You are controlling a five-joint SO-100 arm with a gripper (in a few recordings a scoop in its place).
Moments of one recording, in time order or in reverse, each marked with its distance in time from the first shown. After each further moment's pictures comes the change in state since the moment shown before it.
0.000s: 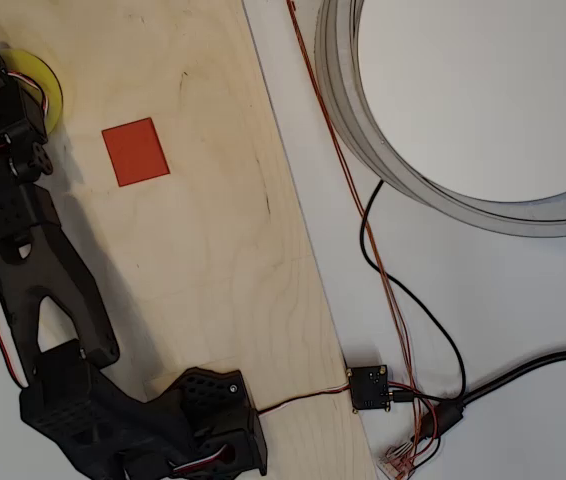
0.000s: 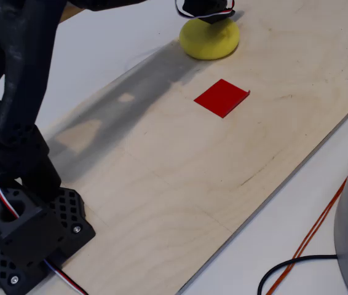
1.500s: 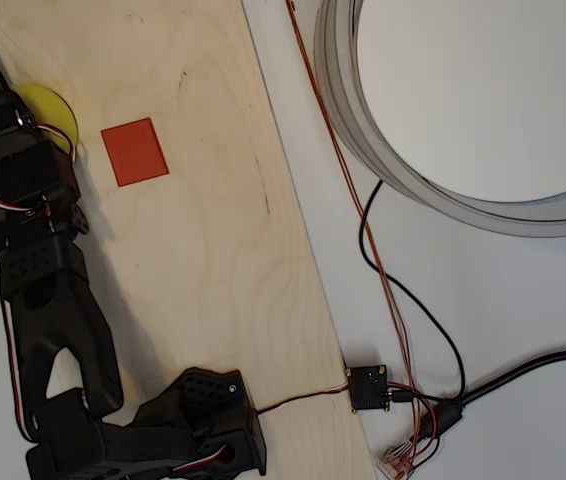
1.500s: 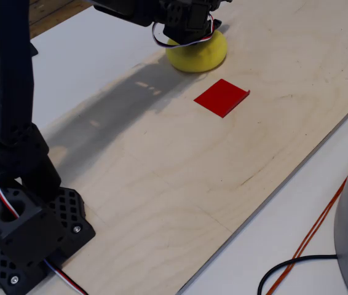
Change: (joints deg) arm -0.4 17.5 41.7 -27.7 1.5
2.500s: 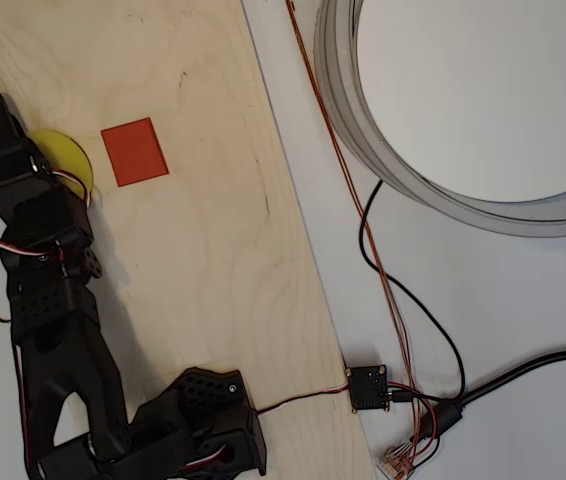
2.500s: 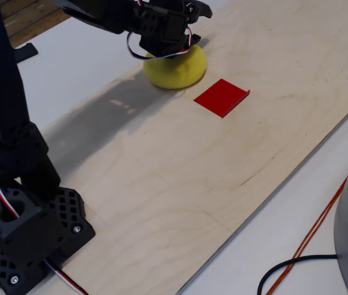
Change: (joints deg) arm -1.9 14.0 18.9 -1.1 -0.2
